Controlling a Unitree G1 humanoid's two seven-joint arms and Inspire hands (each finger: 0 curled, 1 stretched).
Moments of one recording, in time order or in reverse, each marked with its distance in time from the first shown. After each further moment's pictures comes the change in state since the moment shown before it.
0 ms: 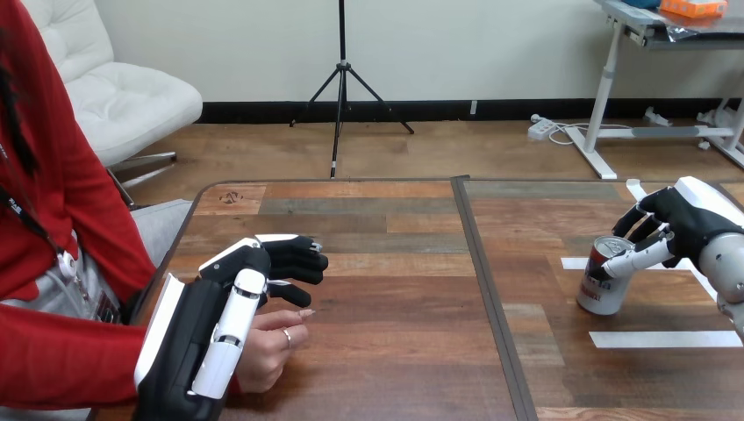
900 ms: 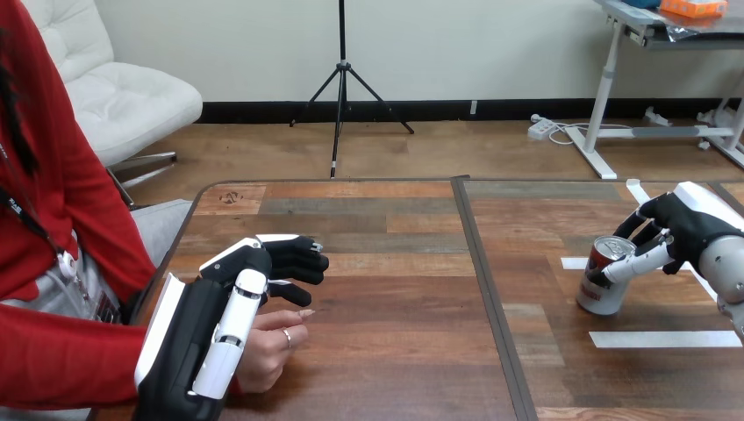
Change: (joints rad) left arm 0.000 0.000 0.000 0.000 0.005 -0.005 0.001; right arm -0.001 0.000 0.009 0.000 -0.004 0.022 0.025
